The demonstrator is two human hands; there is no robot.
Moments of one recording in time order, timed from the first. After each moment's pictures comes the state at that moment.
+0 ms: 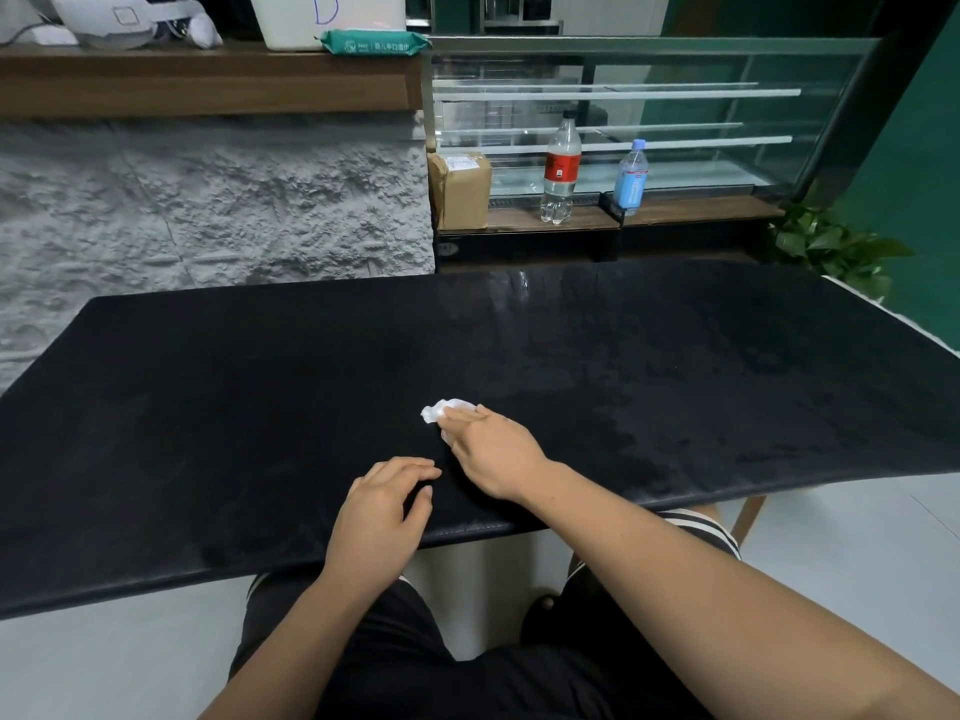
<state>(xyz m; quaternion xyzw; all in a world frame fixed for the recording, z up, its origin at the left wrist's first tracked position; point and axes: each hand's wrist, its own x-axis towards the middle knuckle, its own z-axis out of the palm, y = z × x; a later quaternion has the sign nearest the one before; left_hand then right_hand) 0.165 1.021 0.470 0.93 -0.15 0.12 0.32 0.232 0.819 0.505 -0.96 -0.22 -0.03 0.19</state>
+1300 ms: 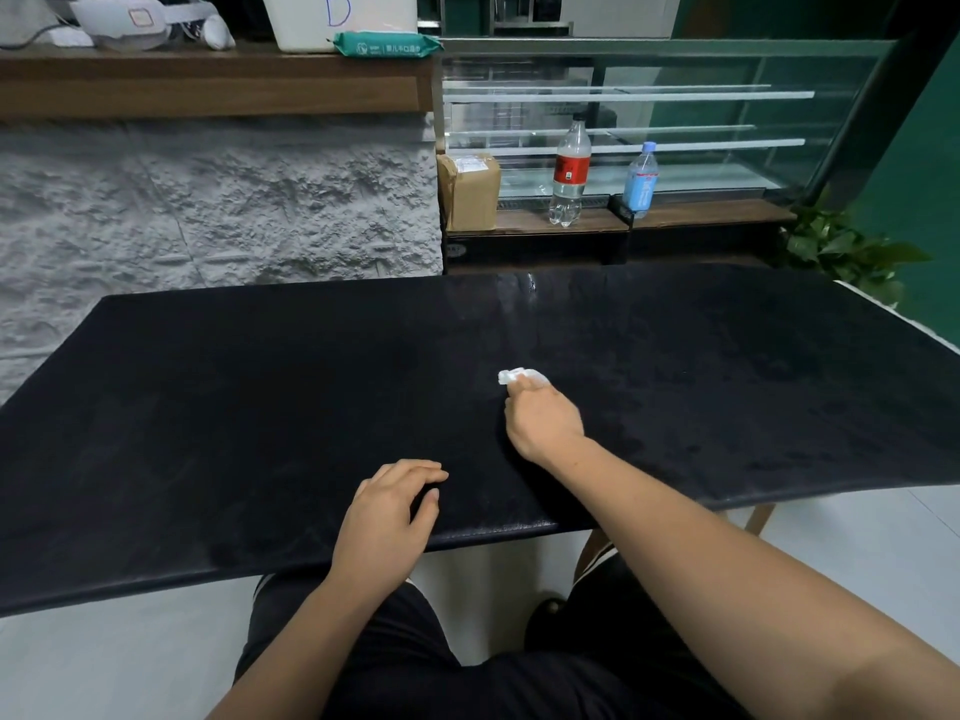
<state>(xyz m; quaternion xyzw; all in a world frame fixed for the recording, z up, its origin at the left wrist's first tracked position) 0.165 1.021 0.470 0.93 -0.15 0.12 0.32 0.274 0.776 0.504 -0.99 0.00 -0.05 0.16</state>
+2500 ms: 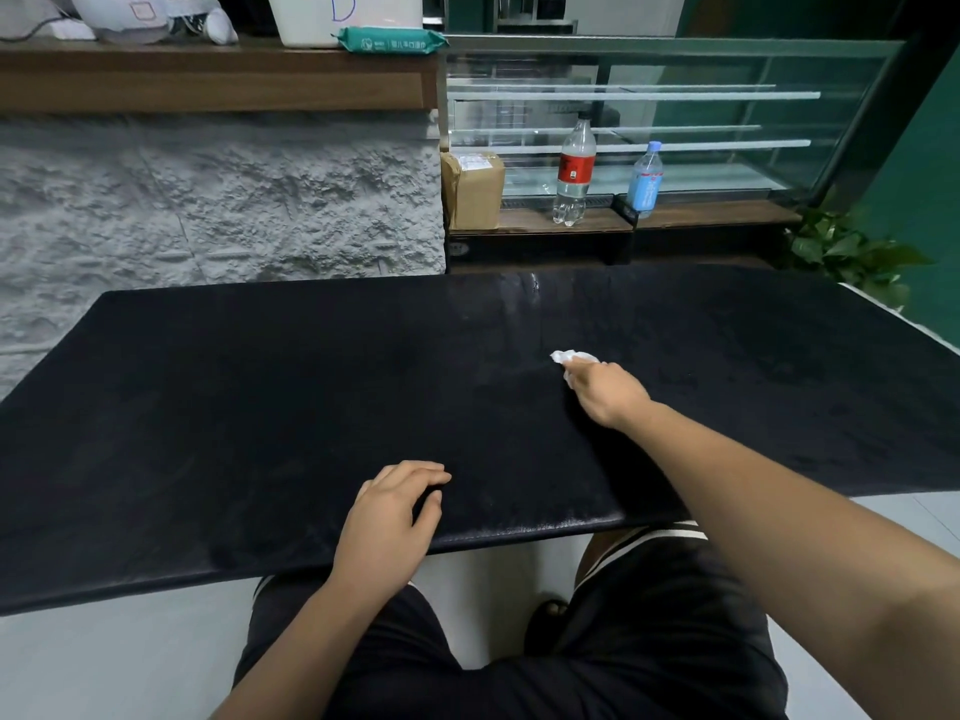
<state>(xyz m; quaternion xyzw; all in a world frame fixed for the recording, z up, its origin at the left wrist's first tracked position) 0.163 1.022 0.472 0.93 -0.15 0.12 0.32 0.303 0.676 0.521 -0.99 -0.01 0.02 0.15</state>
